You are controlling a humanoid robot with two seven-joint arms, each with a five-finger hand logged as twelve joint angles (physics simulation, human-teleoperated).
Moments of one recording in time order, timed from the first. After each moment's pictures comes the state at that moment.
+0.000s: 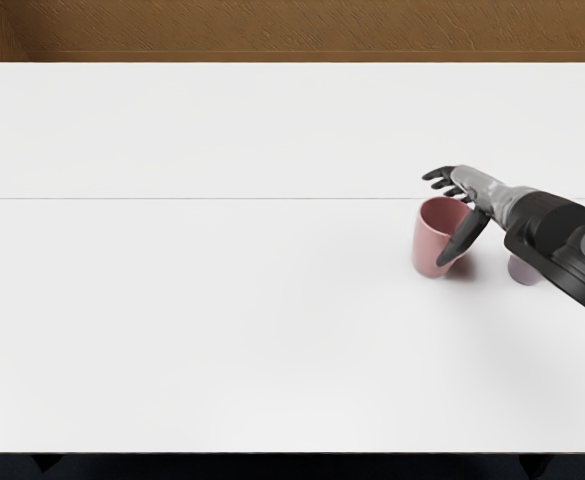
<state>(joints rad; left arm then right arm) 0.07 0.00 -0.08 -0.35 0.12 0.21 0.25 1.14 -0.79 0.06 1.71 -0.77 -0.39 -0.61</state>
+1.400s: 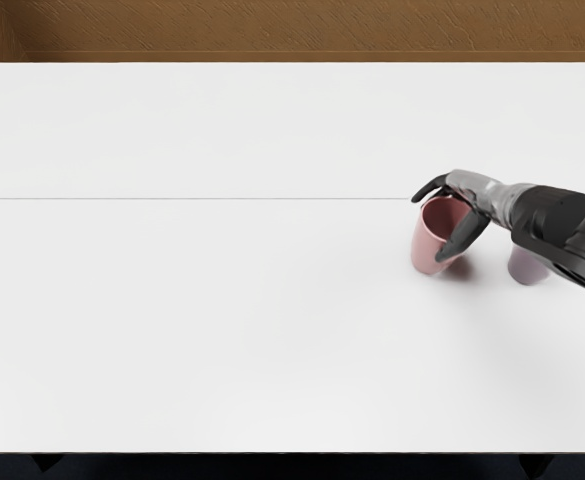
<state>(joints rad) 0.07 0.00 -0.08 -0.35 0.12 0.21 0.25 1.19 -0.82 0.07 1.71 -0.71 -0.26 -0.61</state>
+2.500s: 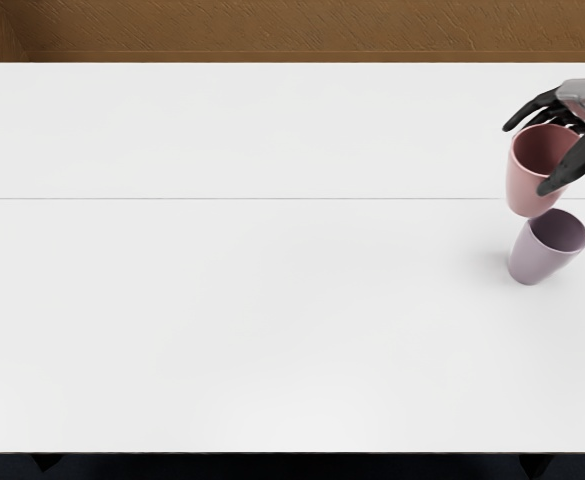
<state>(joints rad) 0.07 0.00 -0.08 -0.35 0.12 0.21 0.25 1.47 -1.15 0.08 1.70 -0.54 0.10 -0.61</state>
